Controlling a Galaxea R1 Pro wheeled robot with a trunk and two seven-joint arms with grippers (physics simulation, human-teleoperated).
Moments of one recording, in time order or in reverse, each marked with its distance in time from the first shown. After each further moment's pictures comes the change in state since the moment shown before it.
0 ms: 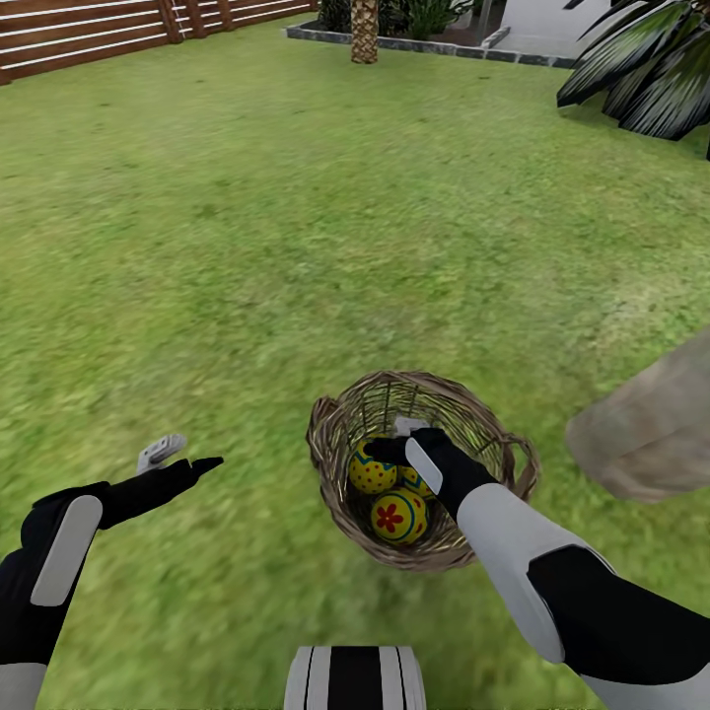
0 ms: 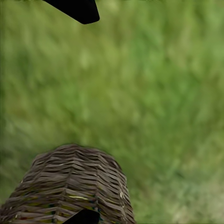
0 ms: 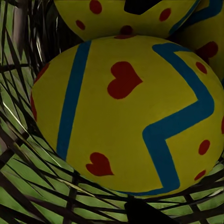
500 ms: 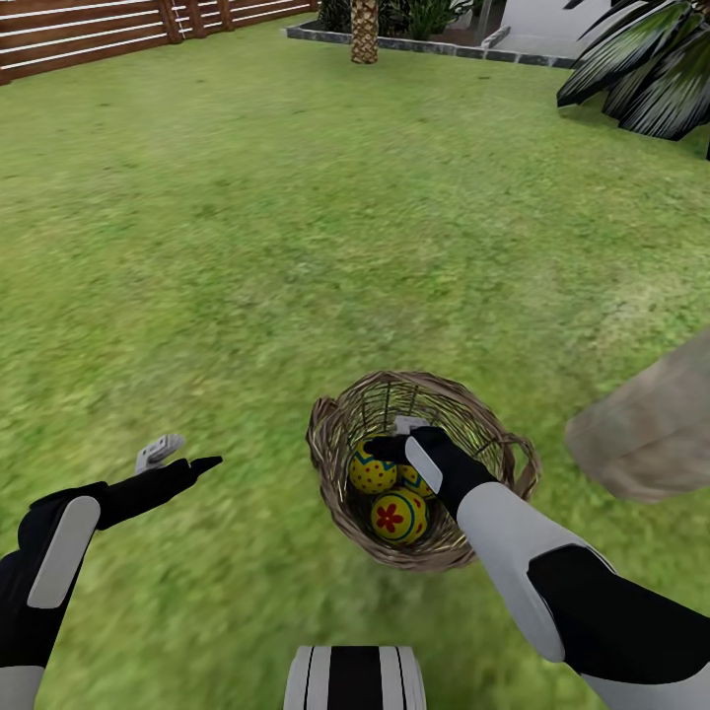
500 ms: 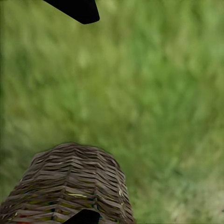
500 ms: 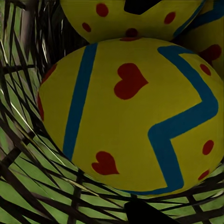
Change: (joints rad) left arm 0.006 0.002 0.003 -0.014 0.005 -0.002 -0.002; right arm -0.003 0.000 0.004 -0.004 0.008 -0.001 -0.001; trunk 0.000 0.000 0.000
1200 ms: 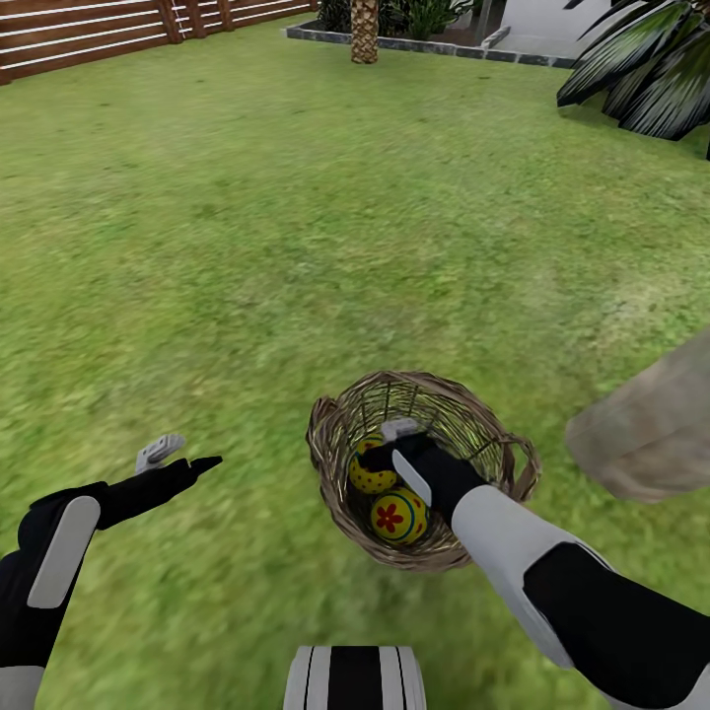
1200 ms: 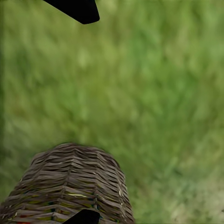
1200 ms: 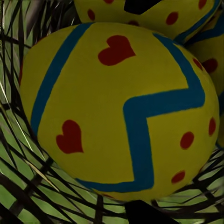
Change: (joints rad) left arm 0.000 0.000 0.000 0.000 0.000 0.000 0.000; right arm 0.000 -0.002 0.273 0.001 0.001 0.004 0.001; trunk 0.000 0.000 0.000
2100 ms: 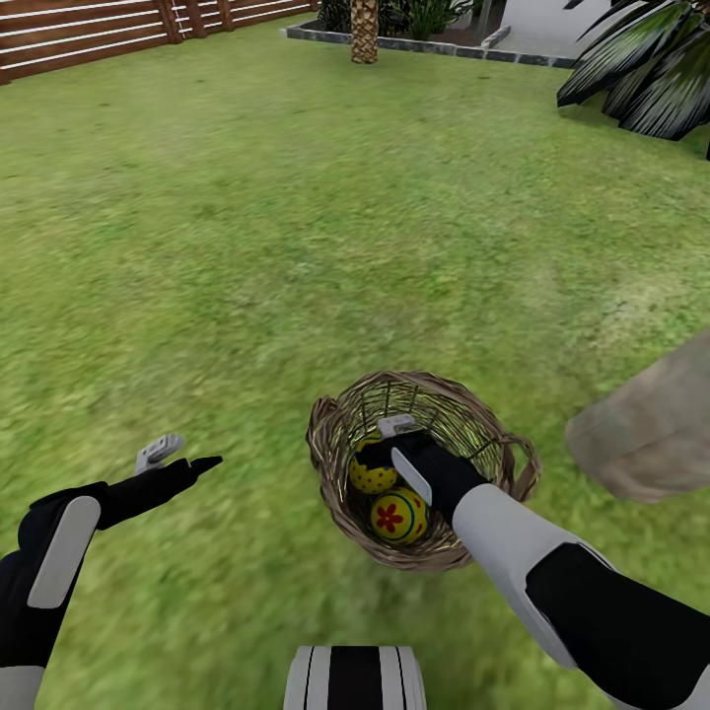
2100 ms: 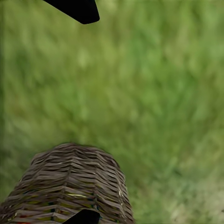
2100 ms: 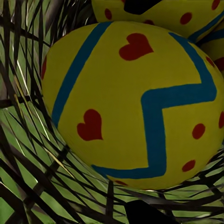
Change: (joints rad) left arm 0.000 -0.001 0.000 0.000 0.000 -0.001 0.001; right arm 0.000 -0.008 0.024 -0.033 -0.002 -0.004 0.016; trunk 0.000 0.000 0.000
